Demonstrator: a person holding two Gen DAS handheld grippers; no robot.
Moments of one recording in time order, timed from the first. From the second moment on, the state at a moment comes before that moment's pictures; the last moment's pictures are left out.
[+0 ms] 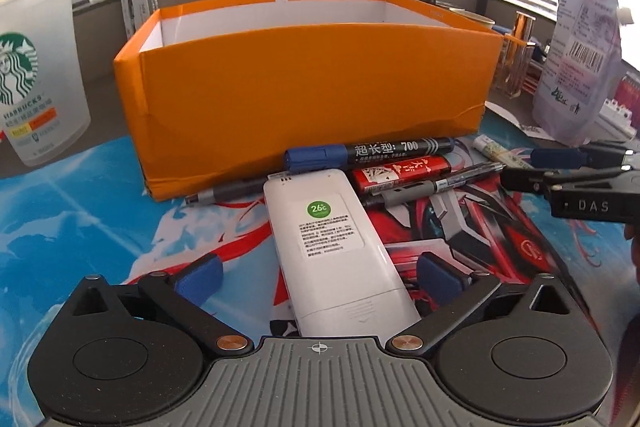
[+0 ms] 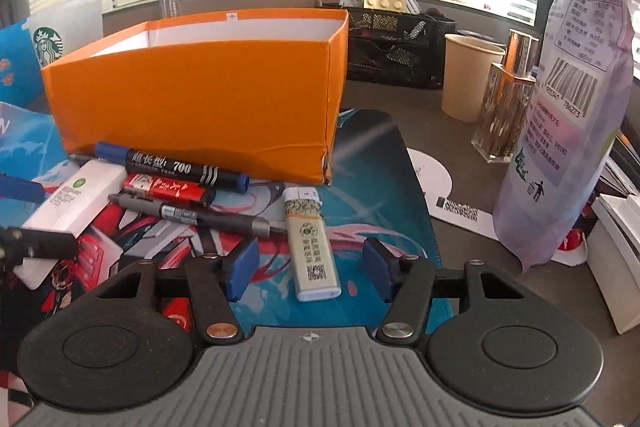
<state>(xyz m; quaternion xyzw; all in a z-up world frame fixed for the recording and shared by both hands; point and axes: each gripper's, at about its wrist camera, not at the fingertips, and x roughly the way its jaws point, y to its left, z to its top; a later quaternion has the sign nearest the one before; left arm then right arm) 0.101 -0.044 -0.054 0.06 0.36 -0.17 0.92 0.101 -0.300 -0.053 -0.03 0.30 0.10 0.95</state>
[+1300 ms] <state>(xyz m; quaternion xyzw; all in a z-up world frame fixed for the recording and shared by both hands) 0.052 -0.018 -0.005 0.01 0.28 -0.17 0.94 0.067 -0.293 -0.012 0.01 0.25 0.07 0.96</state>
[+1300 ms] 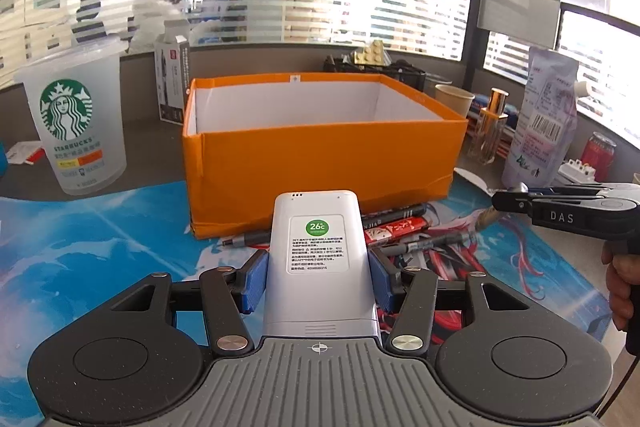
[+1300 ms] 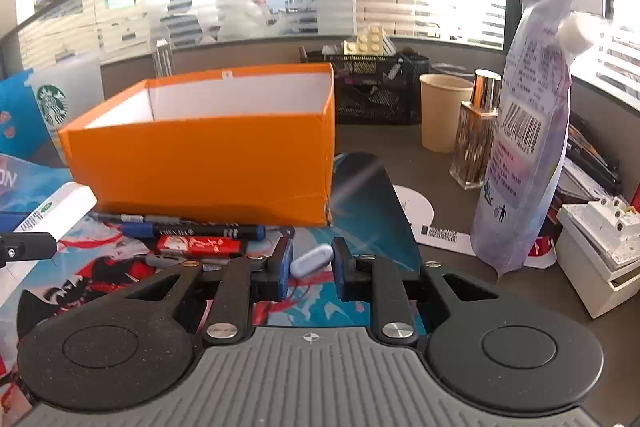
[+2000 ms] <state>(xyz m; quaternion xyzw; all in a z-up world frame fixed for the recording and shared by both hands) 0.052 -0.003 -0.003 -0.01 0.28 -0.17 0.94 0.073 -0.280 -0.019 -0.01 0.27 0.08 0.96</state>
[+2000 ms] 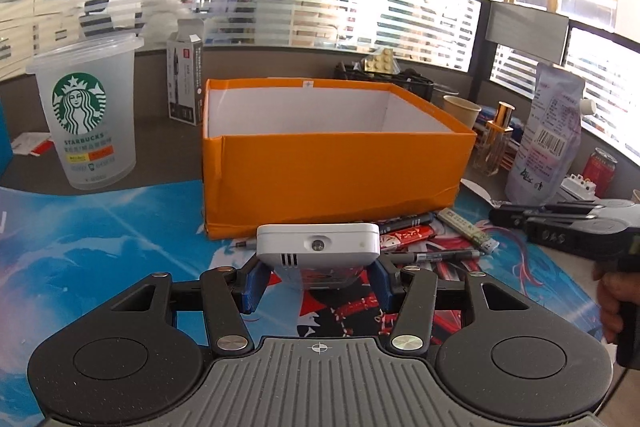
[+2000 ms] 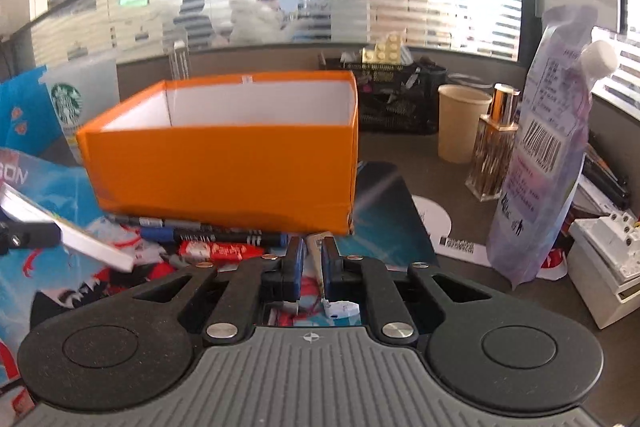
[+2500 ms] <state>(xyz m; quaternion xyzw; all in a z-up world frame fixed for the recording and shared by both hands) 0.052 0.003 0.000 -0.01 0.28 -0.17 0.94 0.119 -0.275 -0.051 -0.04 0.31 0.09 0.95</state>
